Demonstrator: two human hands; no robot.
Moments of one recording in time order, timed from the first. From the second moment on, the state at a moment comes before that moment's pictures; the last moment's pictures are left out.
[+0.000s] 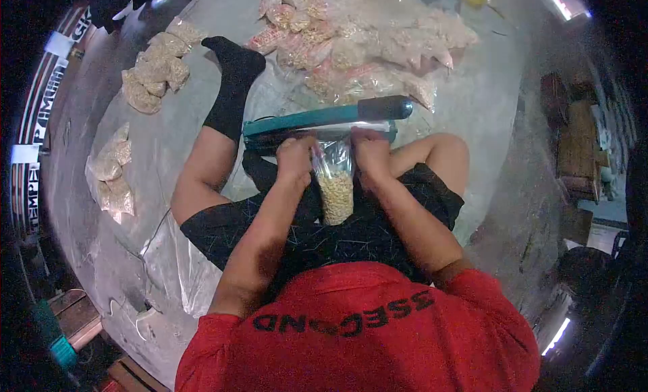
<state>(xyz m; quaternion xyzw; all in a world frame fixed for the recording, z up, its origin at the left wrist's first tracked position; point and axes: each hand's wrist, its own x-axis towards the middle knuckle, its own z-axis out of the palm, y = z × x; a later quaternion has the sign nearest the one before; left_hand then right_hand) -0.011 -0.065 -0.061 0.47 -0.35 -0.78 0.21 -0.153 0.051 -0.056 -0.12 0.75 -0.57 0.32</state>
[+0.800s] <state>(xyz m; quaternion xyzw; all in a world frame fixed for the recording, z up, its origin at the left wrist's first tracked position) -0.026 -0.032 -0.070 0.46 -0.27 -0.79 0.30 -0.165 0.055 -0.080 -0.22 0.81 -0.50 0.23</state>
